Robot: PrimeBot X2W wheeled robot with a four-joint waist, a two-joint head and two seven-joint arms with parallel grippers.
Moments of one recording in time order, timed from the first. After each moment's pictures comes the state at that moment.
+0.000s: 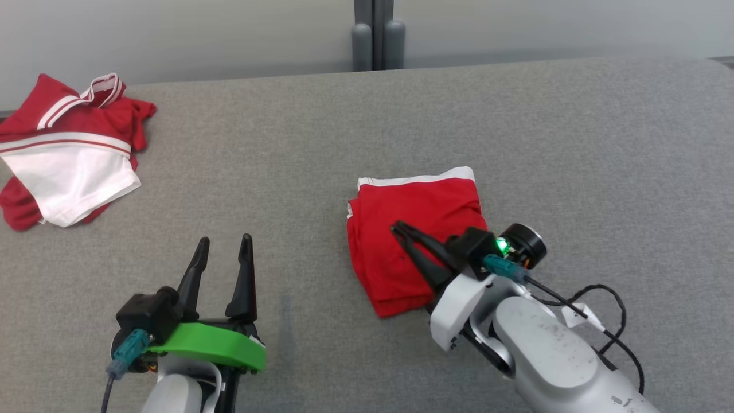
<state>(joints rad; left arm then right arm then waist) -0.16 0.09 -0.19 0.28 -0.45 -0.13 -0.26 -0.55 -0.05 0.63 0.59 0.24 0.13 -0.26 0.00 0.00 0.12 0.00</state>
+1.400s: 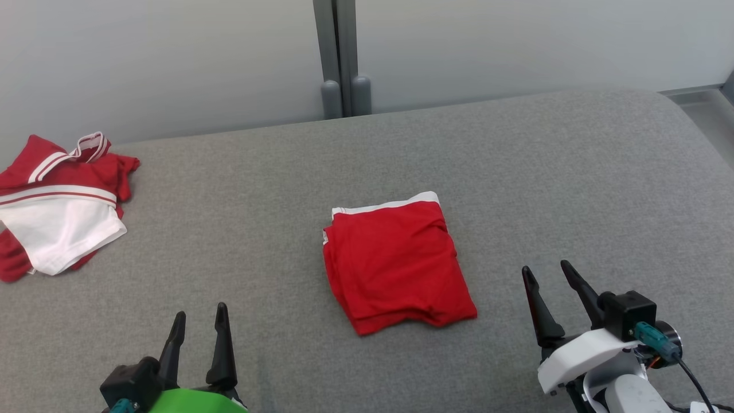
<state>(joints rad) 0.04 0.05 -0.08 0.26 -0.40 -0.12 -0.26 -0.13 -0.05 0.06 0.36 0.18 0.13 -0.26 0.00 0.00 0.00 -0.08</state>
